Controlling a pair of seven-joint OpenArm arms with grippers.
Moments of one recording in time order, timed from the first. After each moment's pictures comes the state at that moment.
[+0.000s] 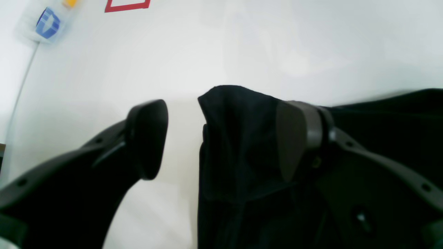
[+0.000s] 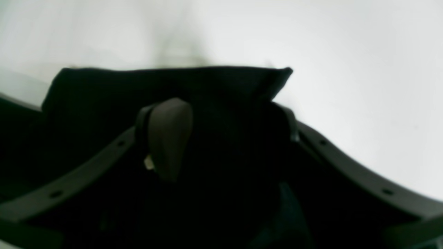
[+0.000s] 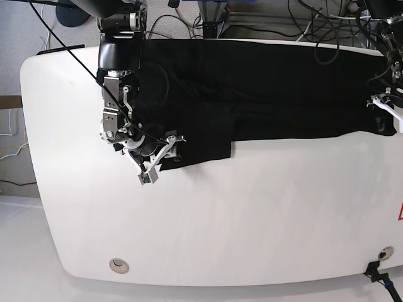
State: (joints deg) left arm 14.2 -27.9 -31.2 80.4 -9.5 -20.0 18.0; right arm 11.9 0.6 6.2 69.9 14.2 25.0 -44.2
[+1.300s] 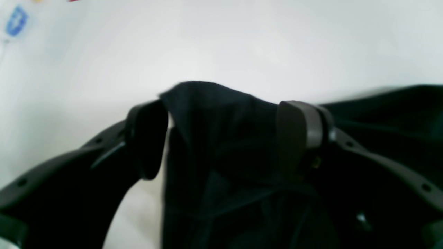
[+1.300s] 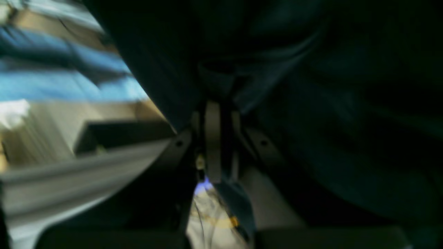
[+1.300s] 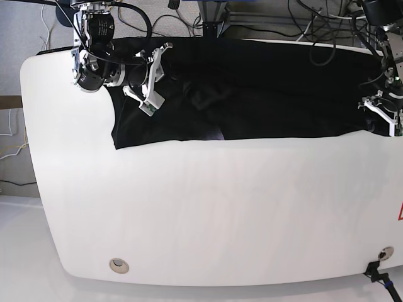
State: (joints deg) left arm 10.9 -27.8 -26.4 75.5 -9.2 -20.0 17.9; right arm -13.7 12.8 2.3 107.6 54.3 34.3 -81.8
